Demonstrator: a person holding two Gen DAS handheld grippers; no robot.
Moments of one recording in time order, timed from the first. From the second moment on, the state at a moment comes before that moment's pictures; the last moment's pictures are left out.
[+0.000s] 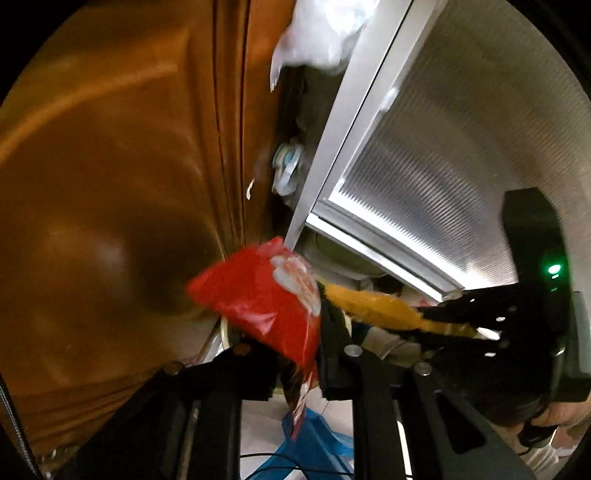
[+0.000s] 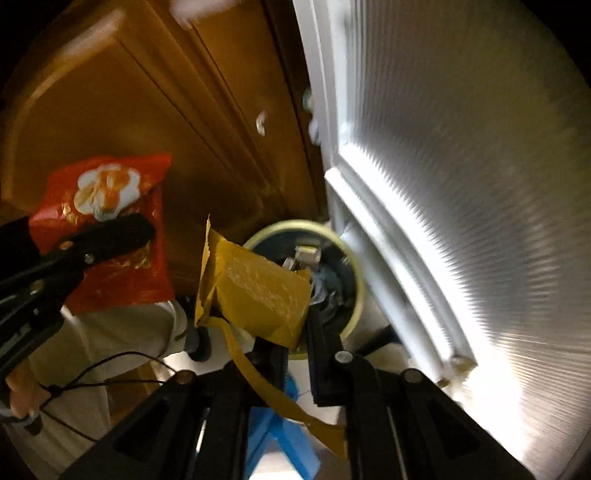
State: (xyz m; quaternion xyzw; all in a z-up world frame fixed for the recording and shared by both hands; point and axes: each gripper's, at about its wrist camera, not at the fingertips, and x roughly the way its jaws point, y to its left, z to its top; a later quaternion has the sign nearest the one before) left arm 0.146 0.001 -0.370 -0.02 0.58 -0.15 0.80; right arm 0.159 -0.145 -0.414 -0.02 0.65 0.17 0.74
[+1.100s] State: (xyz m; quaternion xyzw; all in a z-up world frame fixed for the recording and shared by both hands) left arm 0.148 0.015 -0.354 0.00 0.58 -0.12 0.81; right arm 0.154 -0.151 -0.390 0.03 0.63 0.17 0.76
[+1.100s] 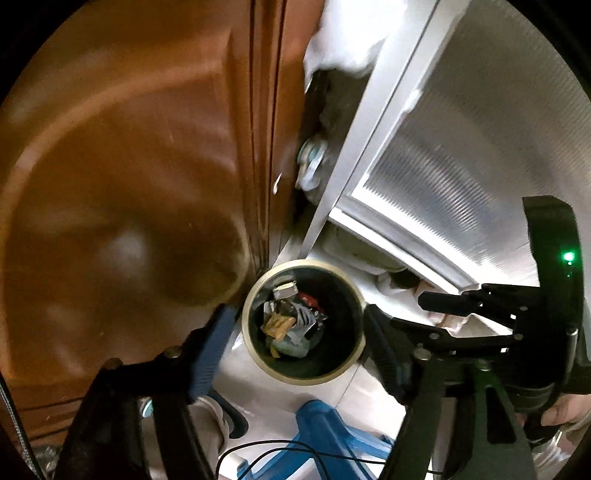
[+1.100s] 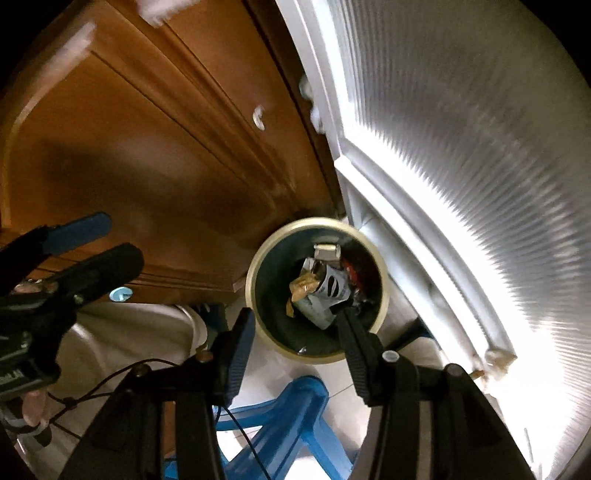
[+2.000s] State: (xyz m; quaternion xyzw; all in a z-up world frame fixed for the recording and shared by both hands) left arm 0.102 0.001 -0.047 0.00 0.34 -0.22 0.92; right arm 0.090 -0.183 -0.072 -0.07 0.36 0.18 0.91
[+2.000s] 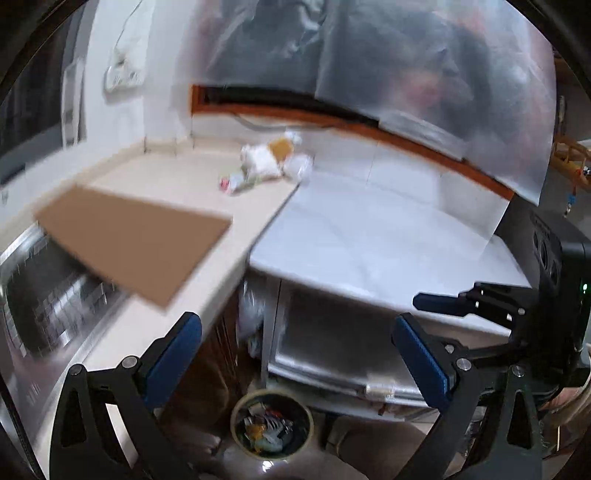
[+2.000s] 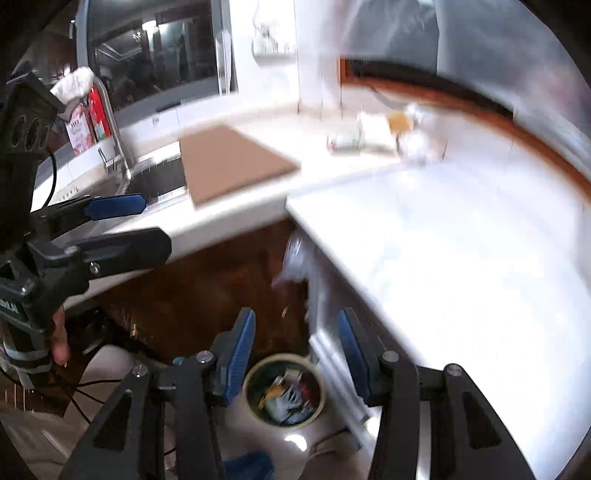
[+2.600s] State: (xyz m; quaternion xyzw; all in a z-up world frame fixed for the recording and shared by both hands) left arm 0.338 -0.039 -0.016 0.04 0.42 -0.19 0.89; right arm 0.318 -0.253 -0.003 0.01 0.34 0.10 0.94
